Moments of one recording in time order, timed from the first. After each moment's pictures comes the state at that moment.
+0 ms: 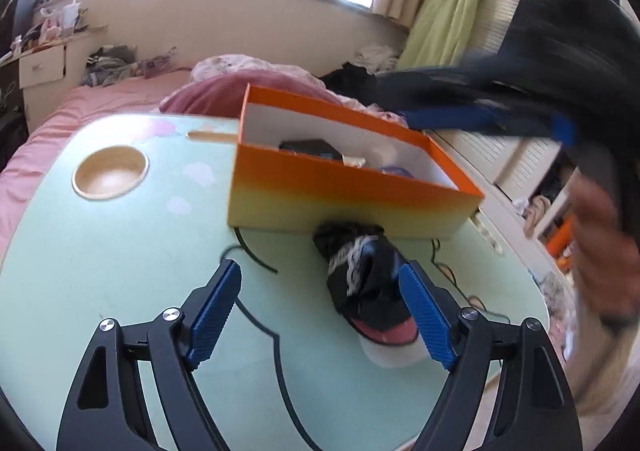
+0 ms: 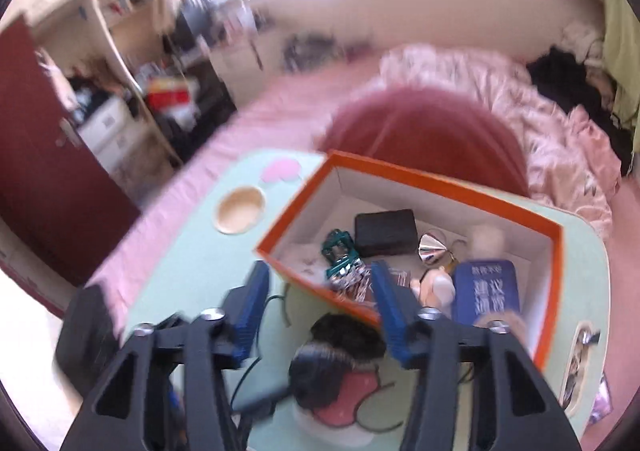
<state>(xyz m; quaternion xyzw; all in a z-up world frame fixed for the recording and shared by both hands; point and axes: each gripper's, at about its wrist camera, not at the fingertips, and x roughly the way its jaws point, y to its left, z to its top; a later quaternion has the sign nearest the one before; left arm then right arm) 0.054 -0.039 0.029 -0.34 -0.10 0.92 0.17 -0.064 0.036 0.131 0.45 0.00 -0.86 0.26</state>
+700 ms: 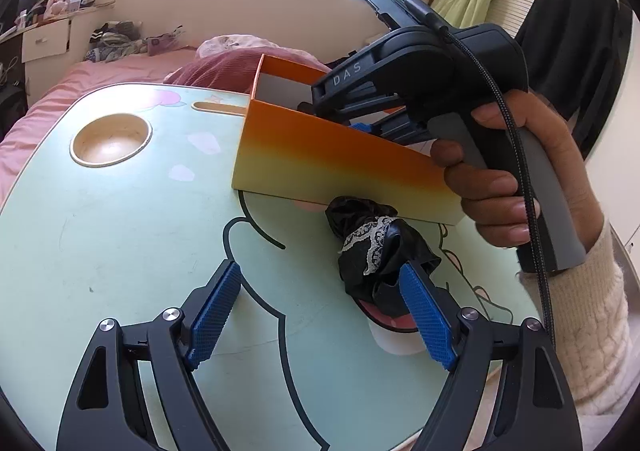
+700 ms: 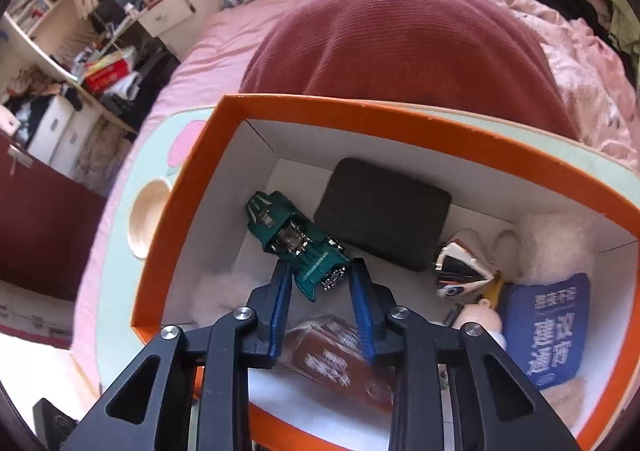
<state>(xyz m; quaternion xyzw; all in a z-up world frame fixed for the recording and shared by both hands) 0.053 -0.046 0.008 -0.36 -0.13 0.91 0.17 -0.153 0.041 0.053 0.56 -0.04 -0.80 0.21</state>
